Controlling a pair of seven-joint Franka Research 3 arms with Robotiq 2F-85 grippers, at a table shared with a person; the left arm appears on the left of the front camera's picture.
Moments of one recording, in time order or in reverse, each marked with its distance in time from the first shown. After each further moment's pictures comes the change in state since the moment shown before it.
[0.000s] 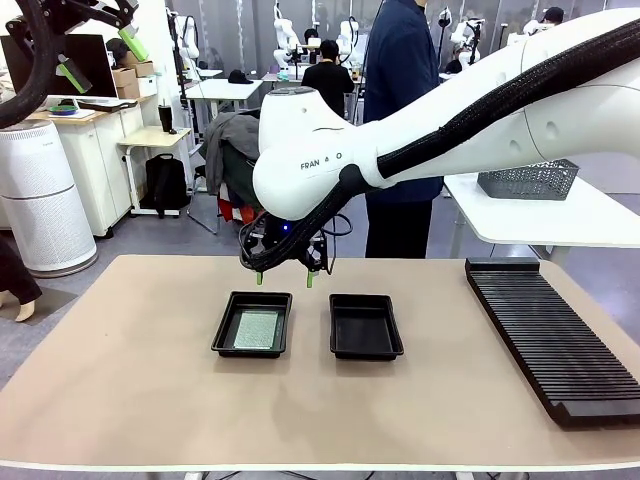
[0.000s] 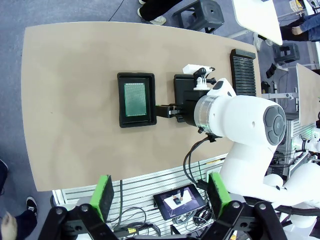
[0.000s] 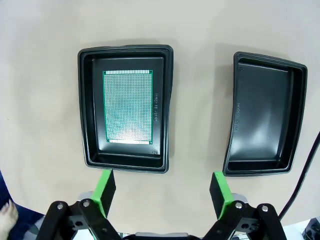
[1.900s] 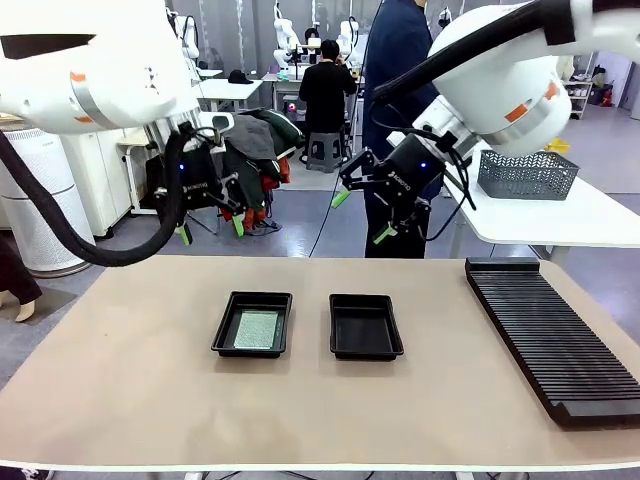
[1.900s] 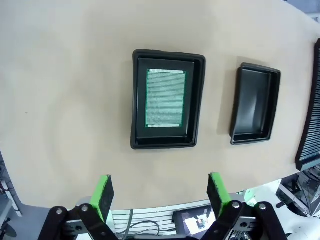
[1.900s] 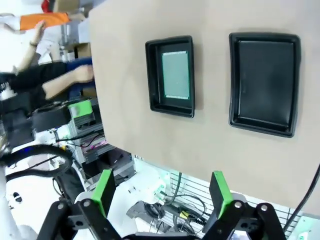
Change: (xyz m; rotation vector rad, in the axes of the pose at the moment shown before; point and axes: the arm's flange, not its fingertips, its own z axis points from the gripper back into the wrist) left arm 0.029 0.007 -0.304 0.251 0.232 0.076; right arm -0.001 -0.211 0.116 0.635 0.110 -0.118
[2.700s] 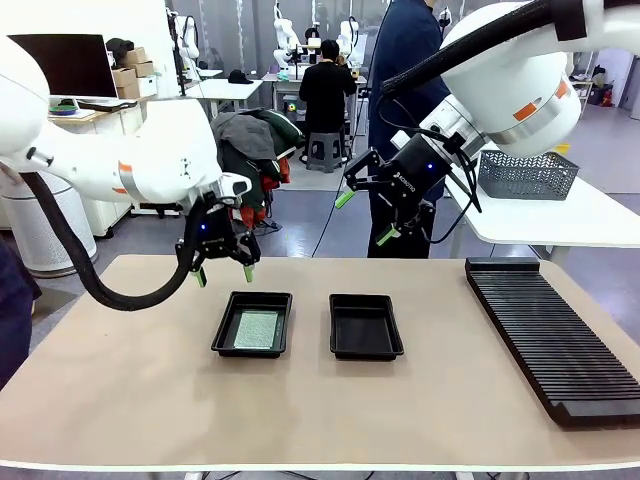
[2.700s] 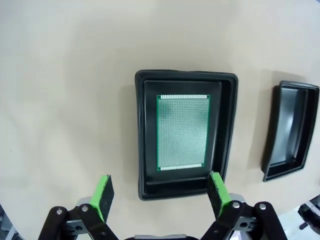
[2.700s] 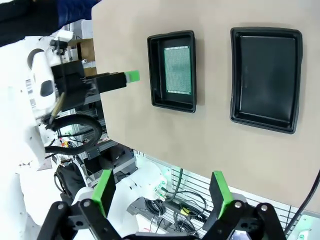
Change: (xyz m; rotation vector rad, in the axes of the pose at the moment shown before) left arm 0.023 0.005 -0.108 0.060 -0.030 -0.053; right arm -0.004 -0.002 0.001 0.009 0.012 0.005
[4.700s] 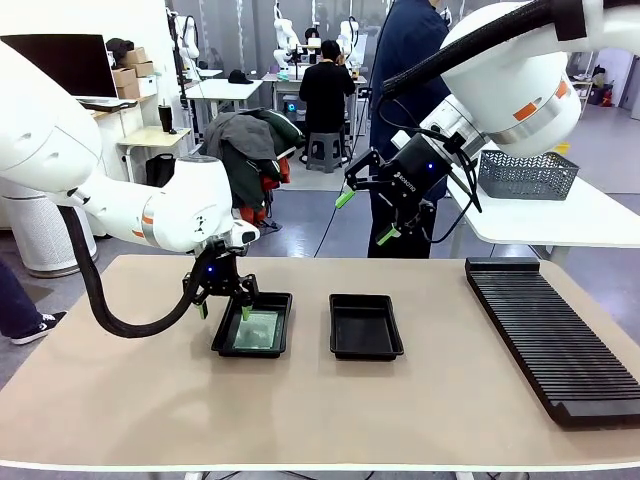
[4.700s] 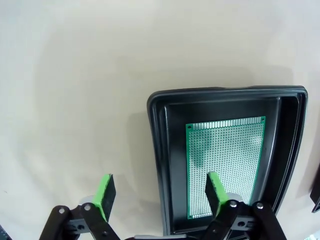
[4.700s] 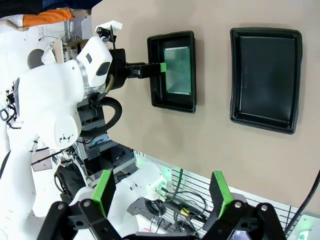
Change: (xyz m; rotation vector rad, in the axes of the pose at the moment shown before) left arm 0.013 0.012 -0.092 0.099 0.034 -0.088; right arm 0.001 0.000 0.000 0.000 -0.001 -0.001
